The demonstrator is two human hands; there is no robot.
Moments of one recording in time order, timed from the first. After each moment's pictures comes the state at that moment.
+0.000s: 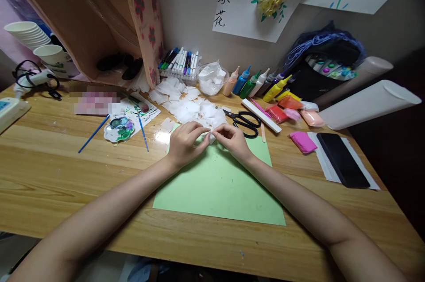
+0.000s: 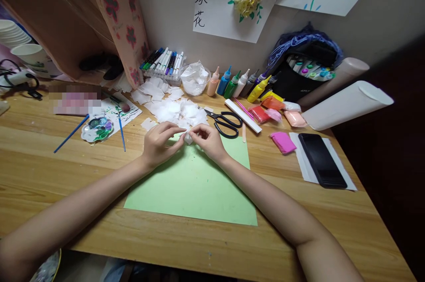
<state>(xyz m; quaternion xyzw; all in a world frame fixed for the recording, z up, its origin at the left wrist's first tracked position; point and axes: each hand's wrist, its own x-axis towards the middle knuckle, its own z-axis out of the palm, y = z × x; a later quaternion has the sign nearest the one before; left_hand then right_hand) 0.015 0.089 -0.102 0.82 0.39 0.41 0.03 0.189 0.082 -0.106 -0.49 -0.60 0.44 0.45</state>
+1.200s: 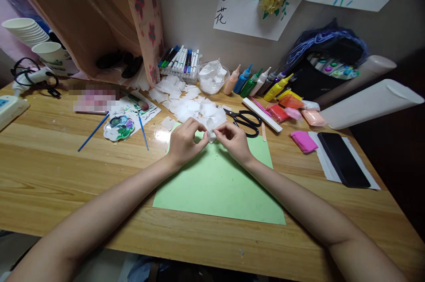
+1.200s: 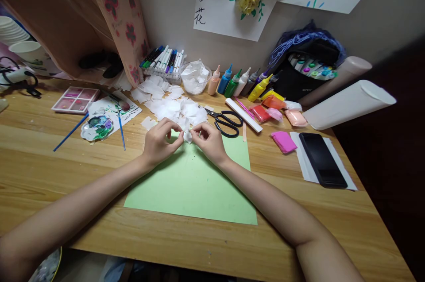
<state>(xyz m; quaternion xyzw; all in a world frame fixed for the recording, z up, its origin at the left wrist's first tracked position) 0.018 0.089 -0.099 0.79 0.44 0.41 0.09 0.187 0.077 -0.103 -0.52 -0.63 0.36 0.46</state>
